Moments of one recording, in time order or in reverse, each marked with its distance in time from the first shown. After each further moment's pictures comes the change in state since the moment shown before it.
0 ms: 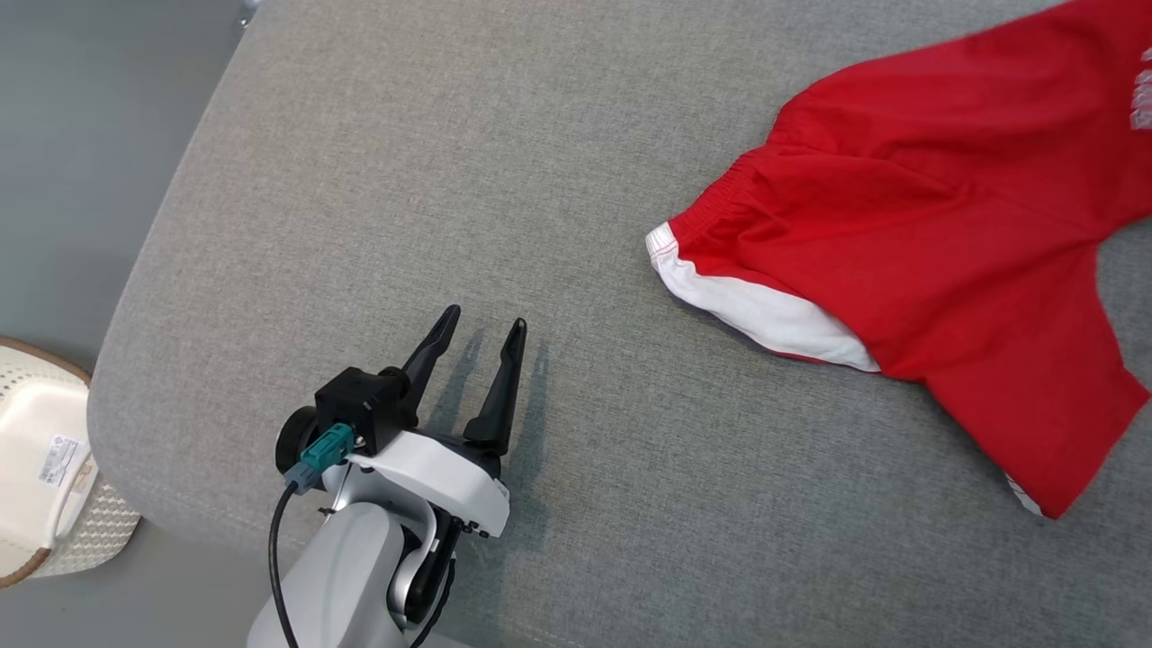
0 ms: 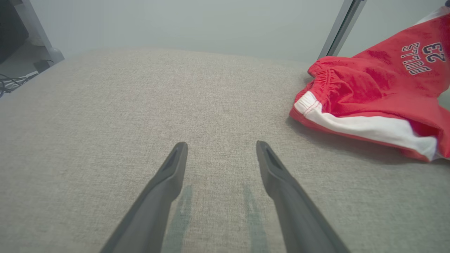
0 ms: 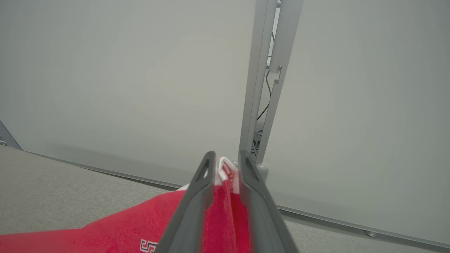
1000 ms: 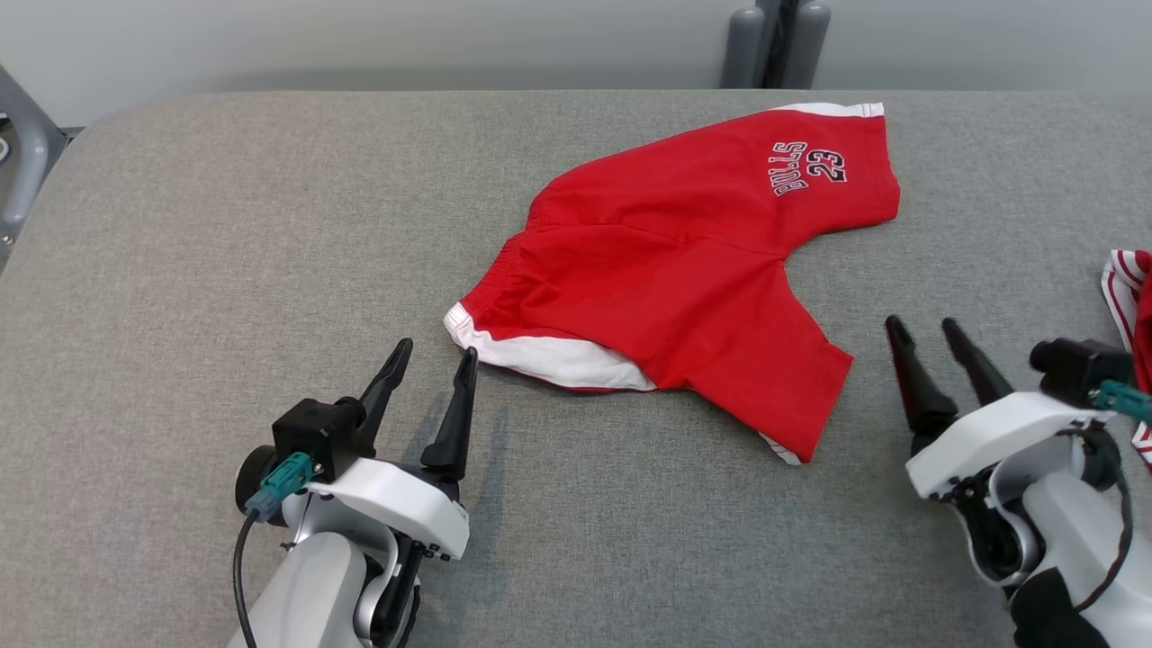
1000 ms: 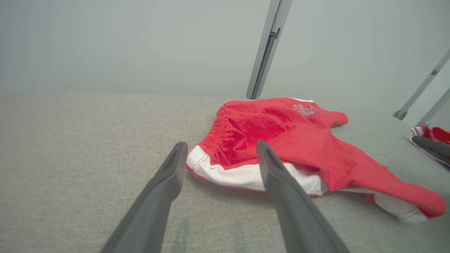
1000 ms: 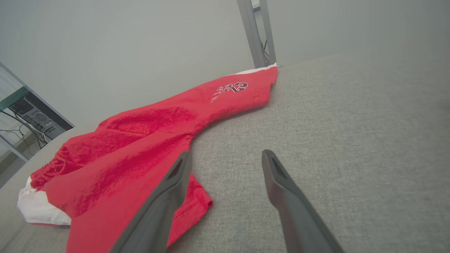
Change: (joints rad) left arm 0.062 0.008 0.100 0.030 0.039 -0.025 0.000; right arm 0.710 0.278 -0.019 -0.424 0.316 0.000 -0.002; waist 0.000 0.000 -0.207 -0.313
